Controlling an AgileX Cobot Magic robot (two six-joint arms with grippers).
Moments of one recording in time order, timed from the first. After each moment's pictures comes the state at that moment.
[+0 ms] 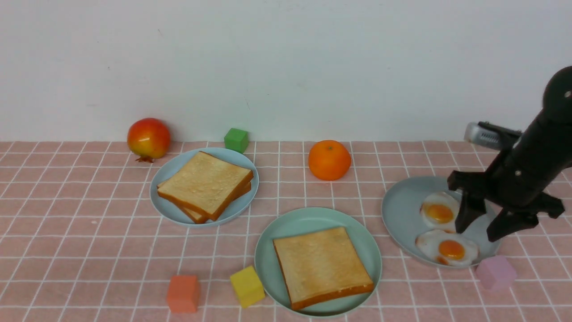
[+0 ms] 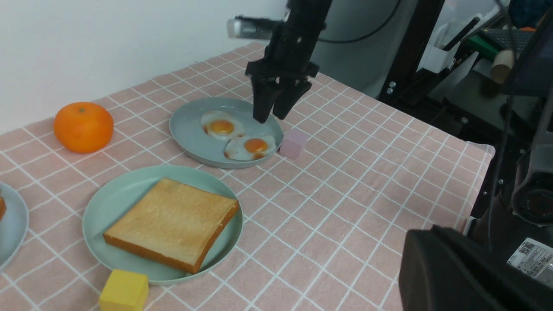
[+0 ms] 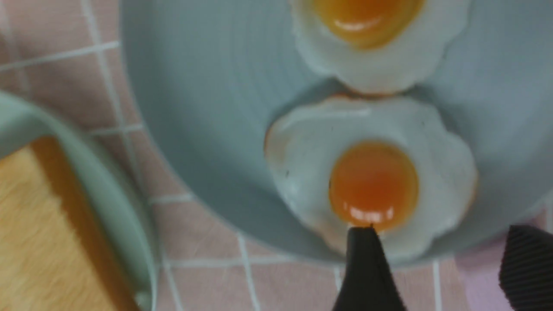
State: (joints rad) right arm 0.02 1.90 -1.36 0.28 0.99 0.03; left arm -0.82 0.36 -0.62 -0.36 0.53 0.09
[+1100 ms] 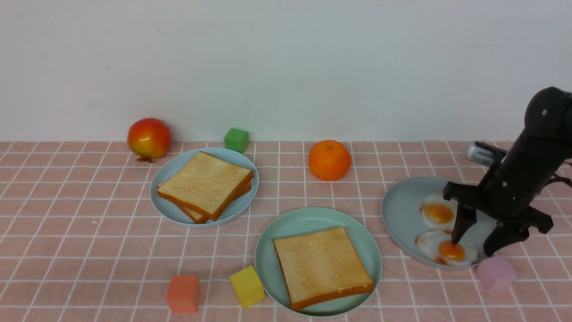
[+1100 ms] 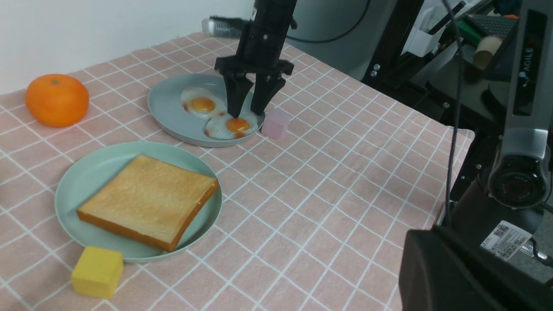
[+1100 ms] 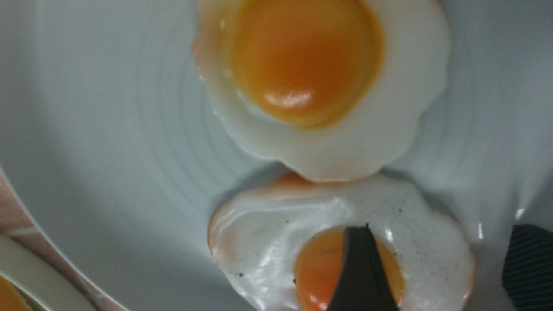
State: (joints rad) right arm -0.01 2.03 -1.41 0.28 0.99 0.10; left arm -0.82 0.36 -0.62 -0.41 0.58 0.09
